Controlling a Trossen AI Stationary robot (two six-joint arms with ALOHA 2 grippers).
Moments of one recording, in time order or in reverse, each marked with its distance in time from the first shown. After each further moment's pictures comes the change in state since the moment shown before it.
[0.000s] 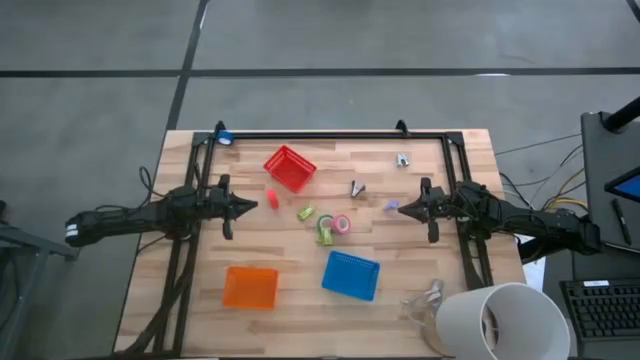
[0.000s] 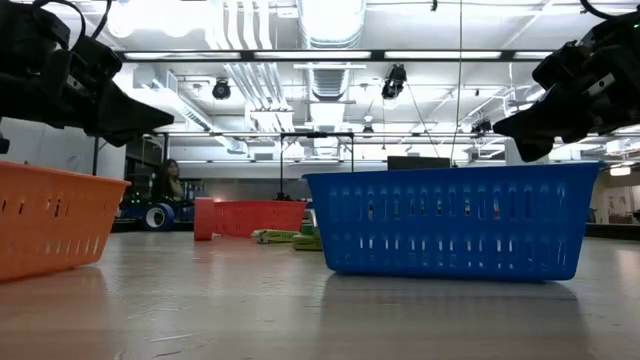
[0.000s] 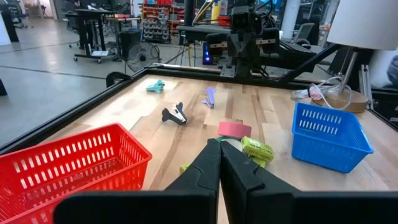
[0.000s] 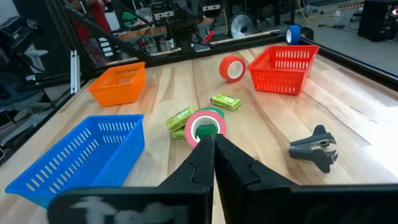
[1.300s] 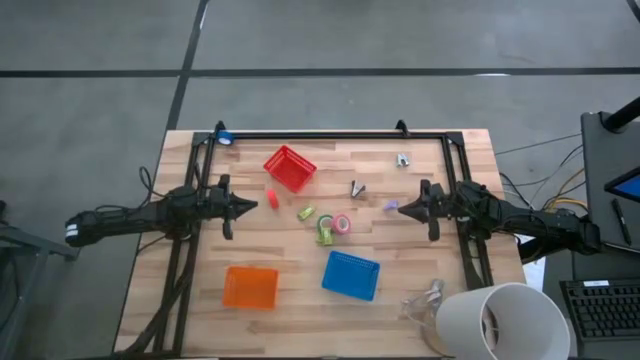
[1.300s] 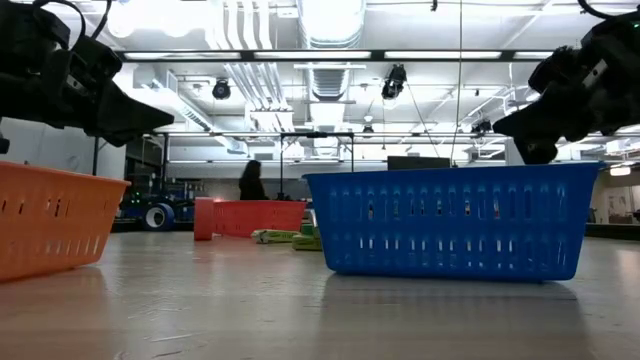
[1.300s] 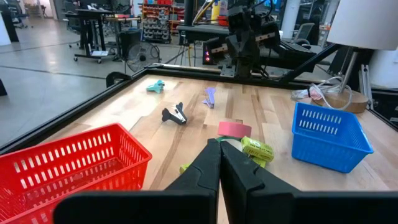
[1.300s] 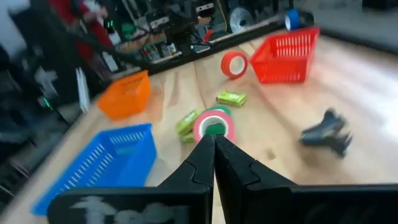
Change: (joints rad) left arm 0.000 0.000 0.000 0.000 0.000 0.000; right arm 0.000 0.000 0.000 0.004 -0.001 0.223
